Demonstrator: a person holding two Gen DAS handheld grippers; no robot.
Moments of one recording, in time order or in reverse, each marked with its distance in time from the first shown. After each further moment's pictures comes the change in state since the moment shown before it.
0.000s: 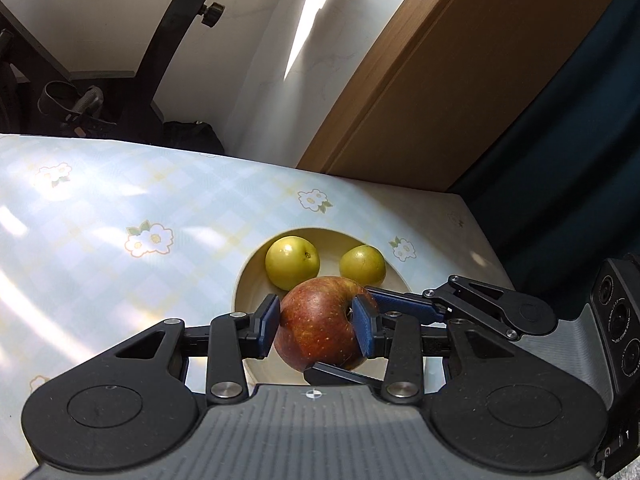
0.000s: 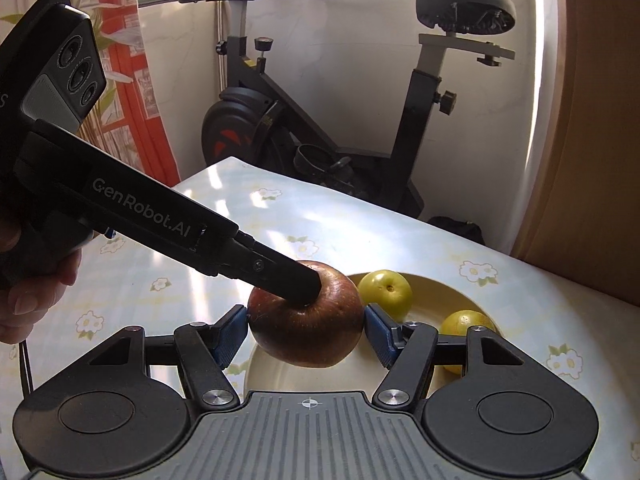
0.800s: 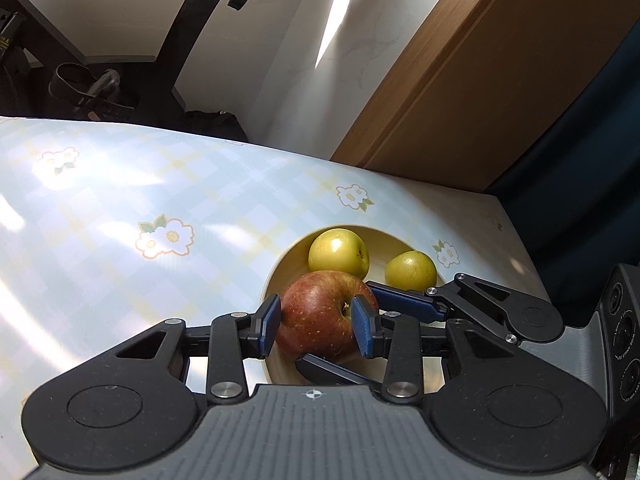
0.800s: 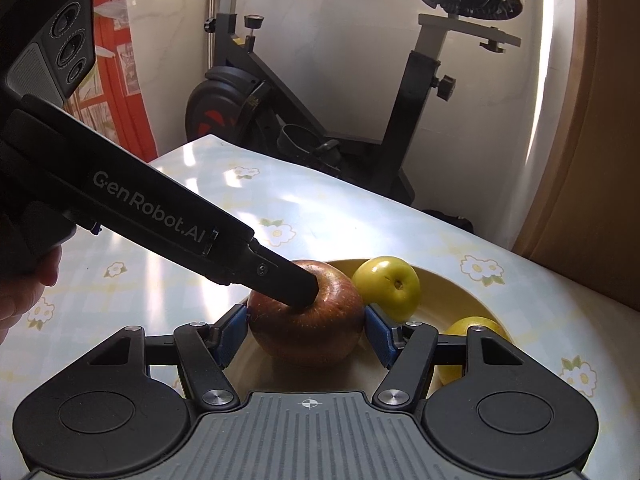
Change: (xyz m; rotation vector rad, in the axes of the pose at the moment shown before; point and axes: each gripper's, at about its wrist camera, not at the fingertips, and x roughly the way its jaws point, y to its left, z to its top) left arm 0.027 0.016 0.007 -0.037 0.009 0.064; right arm 0.038 0.005 -0.002 -0.040 0.018 -0.058
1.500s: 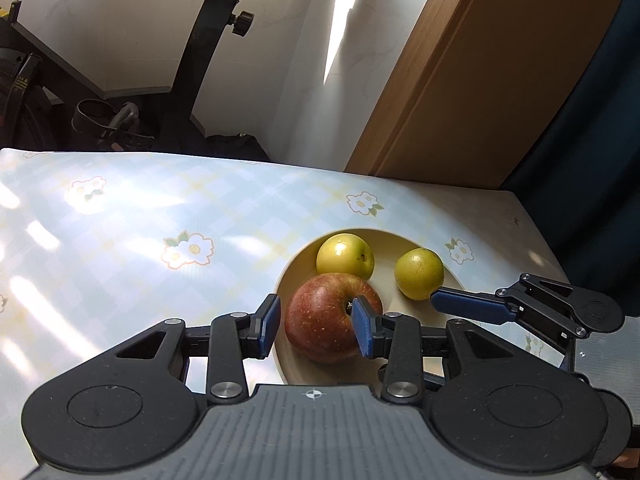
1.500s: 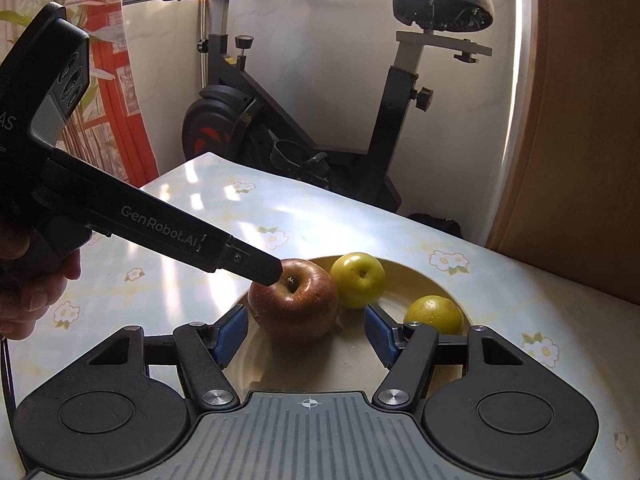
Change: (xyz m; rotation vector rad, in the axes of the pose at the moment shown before) left arm -0.024 -0.021 -0.013 0.078 -0.051 0.114; right arm -0.066 -0.009 -0.013 0.066 -0.046 -0.011
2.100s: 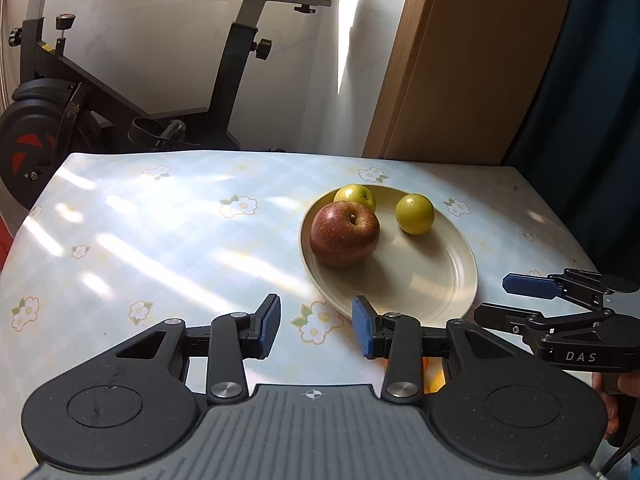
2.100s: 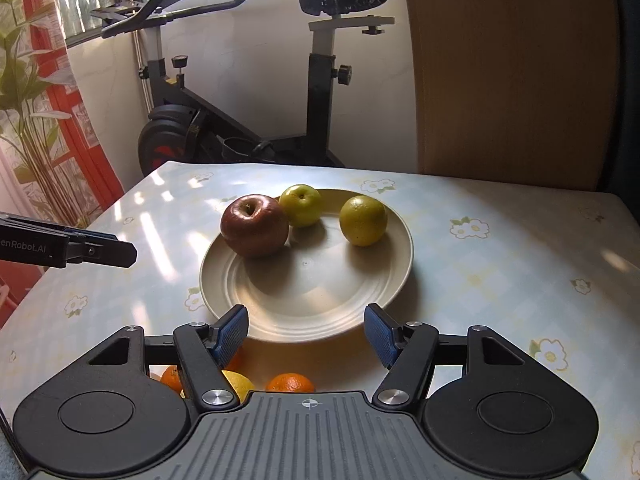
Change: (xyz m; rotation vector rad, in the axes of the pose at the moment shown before) left arm -0.080 -0.019 -0.068 0.071 -0.057 0.129; right arm -0.069 -0.007 -0.072 0.209 0.003 -0.111
